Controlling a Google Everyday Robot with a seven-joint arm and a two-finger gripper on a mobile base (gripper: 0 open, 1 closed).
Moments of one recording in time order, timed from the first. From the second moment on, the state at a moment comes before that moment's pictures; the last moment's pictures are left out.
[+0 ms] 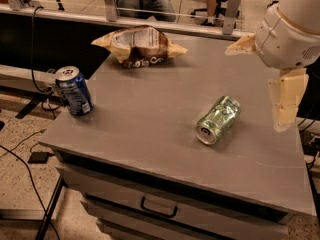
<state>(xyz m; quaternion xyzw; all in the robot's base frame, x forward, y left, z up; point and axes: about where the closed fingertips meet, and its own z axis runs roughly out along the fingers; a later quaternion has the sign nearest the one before) 0.463 -0.182 0.955 -0.80 0.59 -0.03 0.11</state>
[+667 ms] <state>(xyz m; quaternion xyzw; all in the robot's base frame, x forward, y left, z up) 0.483 -0.189 0.904 -0.88 0.47 -0.04 0.06</state>
